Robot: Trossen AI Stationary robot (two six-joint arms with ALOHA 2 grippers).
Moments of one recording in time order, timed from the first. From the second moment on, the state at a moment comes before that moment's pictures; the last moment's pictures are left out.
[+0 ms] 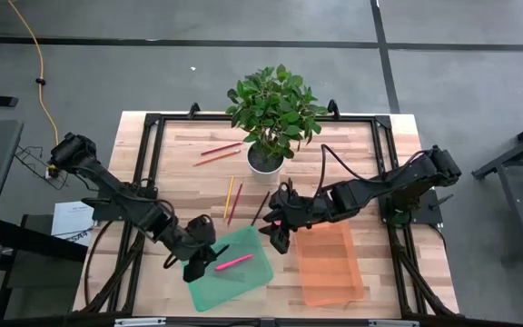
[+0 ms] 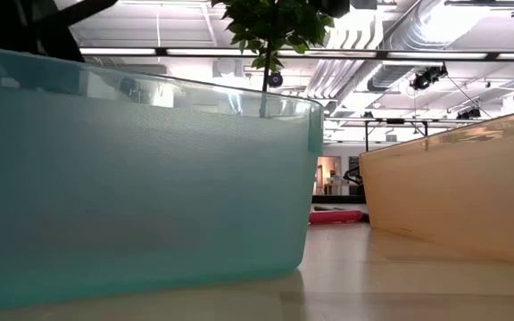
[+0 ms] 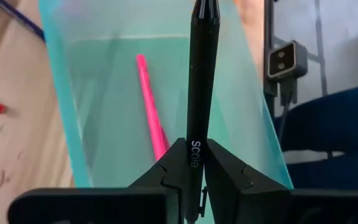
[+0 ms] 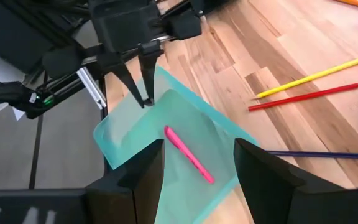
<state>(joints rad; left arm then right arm) -0.52 1.33 0.82 -0.36 -0.15 -0.82 0.33 1.64 1.43 -0.42 0.18 0.70</state>
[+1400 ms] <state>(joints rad) -0.51 1.23 0.99 -0.30 -0.36 -0.52 0.27 1.64 1.42 -0.66 0.24 0.86</state>
